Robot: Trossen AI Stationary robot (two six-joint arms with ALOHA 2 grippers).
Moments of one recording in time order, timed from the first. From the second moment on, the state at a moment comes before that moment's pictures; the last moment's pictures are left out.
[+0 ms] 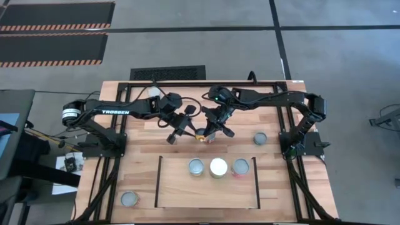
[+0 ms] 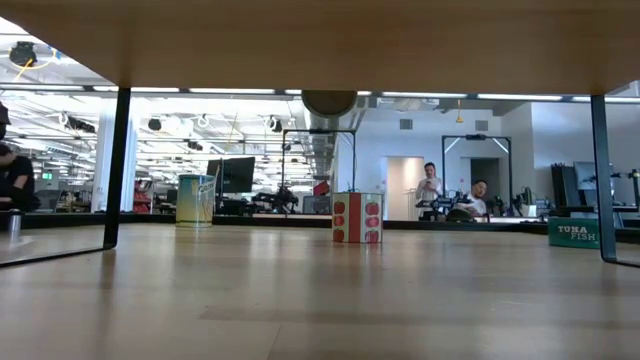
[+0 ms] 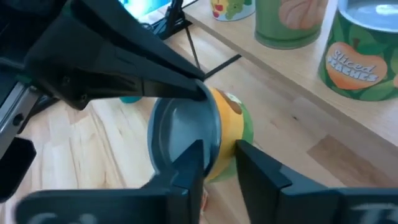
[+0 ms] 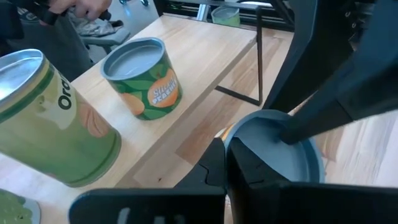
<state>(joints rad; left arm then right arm) 0.22 1.46 1.00 -0.17 0.55 0.65 -0.26 1.69 1.30 -0.35 -0.87 -0.42</state>
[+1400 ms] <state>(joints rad) -0.05 1.25 1.14 -0.62 0.12 0.42 -0.40 1.17 0.94 -0.29 -0.42 -0.37</state>
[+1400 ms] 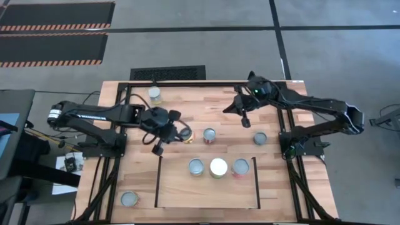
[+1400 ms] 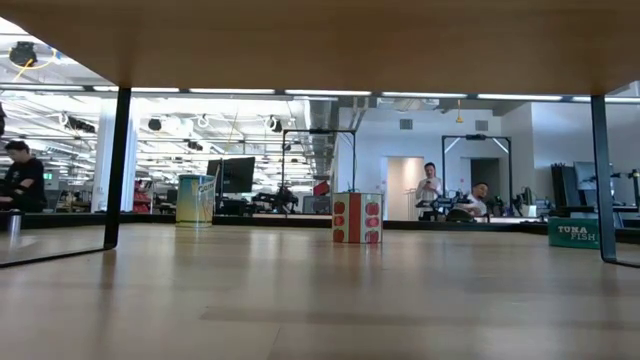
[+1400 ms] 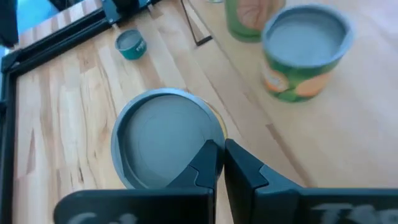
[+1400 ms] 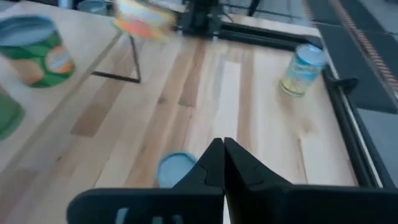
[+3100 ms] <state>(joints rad) -0.49 1.44 1.30 -0.85 -0.07 -0.34 -0.41 1.02 0.80 -0.14 -0.41 -0.31</state>
